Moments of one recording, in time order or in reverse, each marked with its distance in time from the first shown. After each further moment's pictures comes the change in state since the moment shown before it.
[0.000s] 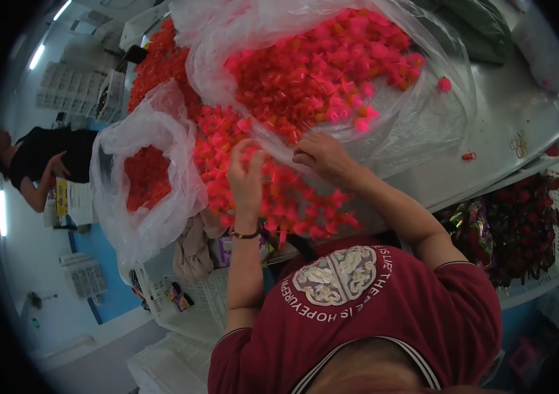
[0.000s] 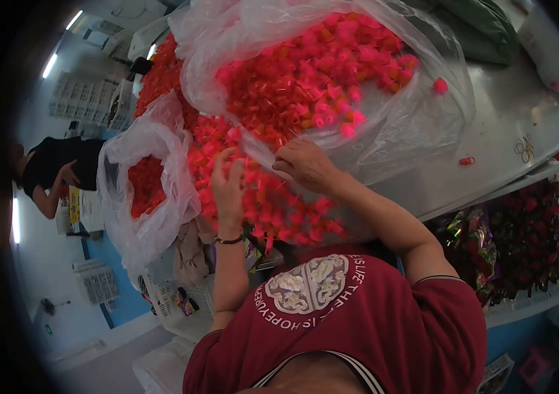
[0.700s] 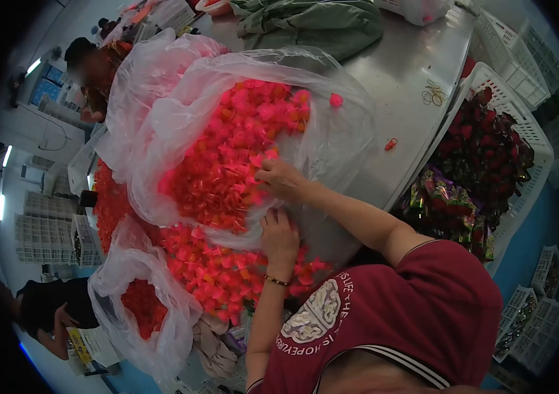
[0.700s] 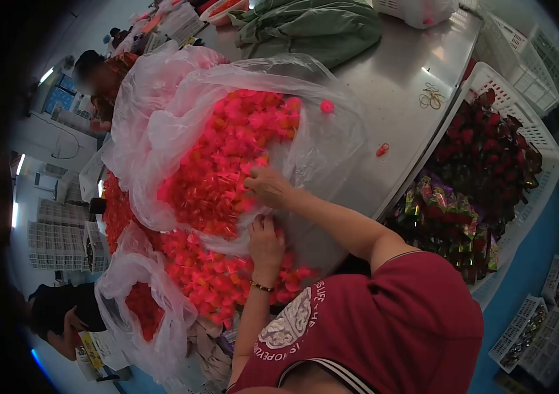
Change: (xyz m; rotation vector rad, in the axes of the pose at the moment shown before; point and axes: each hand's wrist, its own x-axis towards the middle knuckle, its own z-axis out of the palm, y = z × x) left_hand -0.020 -0.013 0.139 0.877 -0.442 0.673; right_hand -0.004 0.075 -0.059 -0.483 0.324 0.131
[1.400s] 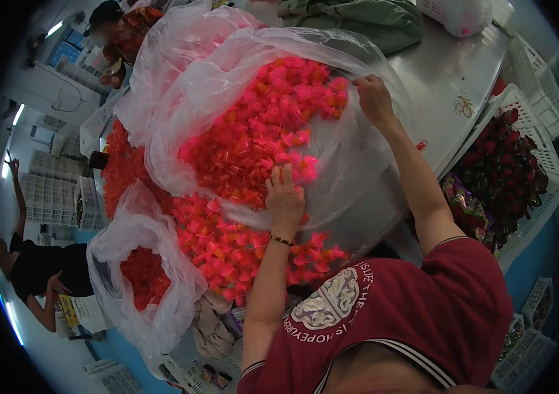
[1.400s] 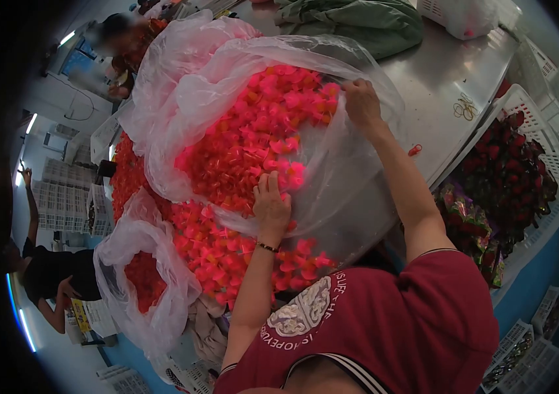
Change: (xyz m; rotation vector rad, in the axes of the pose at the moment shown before) left_hand 0.042 -0.033 0.002 -0.045 0.179 -0.072; right_hand 0.043 0.109 -0.131 -0.539 0.123 0.378
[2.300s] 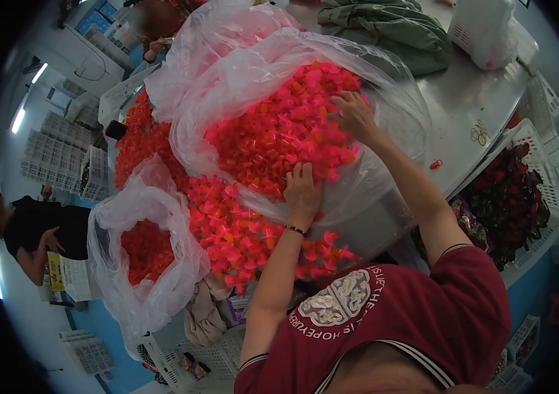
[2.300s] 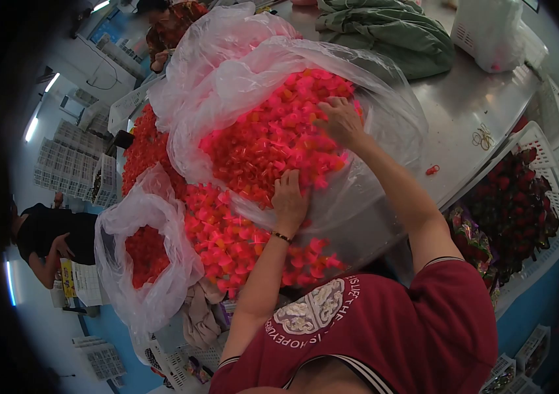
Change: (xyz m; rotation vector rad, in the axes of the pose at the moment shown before) left_hand 0.003 -0.004 0.012 -0.032 0.159 -0.018; right_hand -0.002 -0.095 0.023 0.262 -0.227 -0.309
